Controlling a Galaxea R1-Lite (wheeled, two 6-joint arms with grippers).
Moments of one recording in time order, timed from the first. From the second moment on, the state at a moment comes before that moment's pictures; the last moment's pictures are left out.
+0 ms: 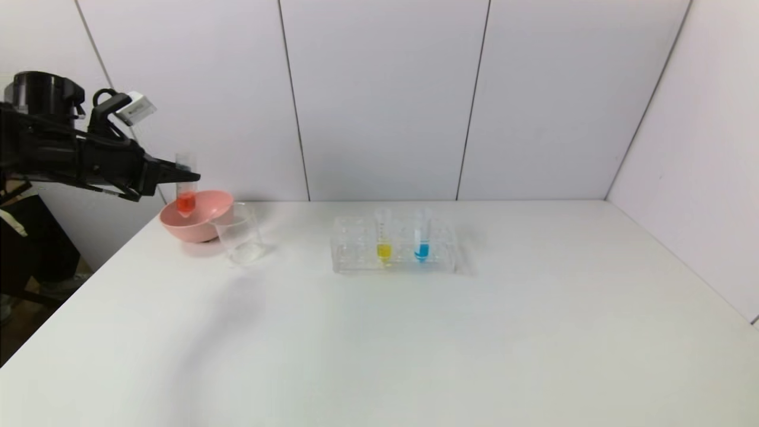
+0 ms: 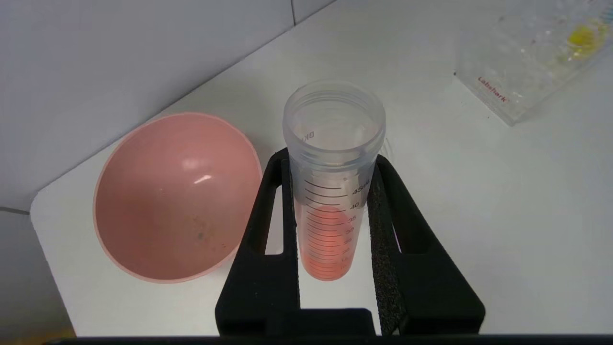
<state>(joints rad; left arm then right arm) 0.24 1.98 -1.75 0.40 -0.69 0.56 0.00 0.00 0.00 0.00 -0.04 0.09</state>
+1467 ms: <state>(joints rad) 0.04 2.11 -2.01 0.78 0.00 1.04 0.00 0.00 0.00 0.00 -0.04 0.09</state>
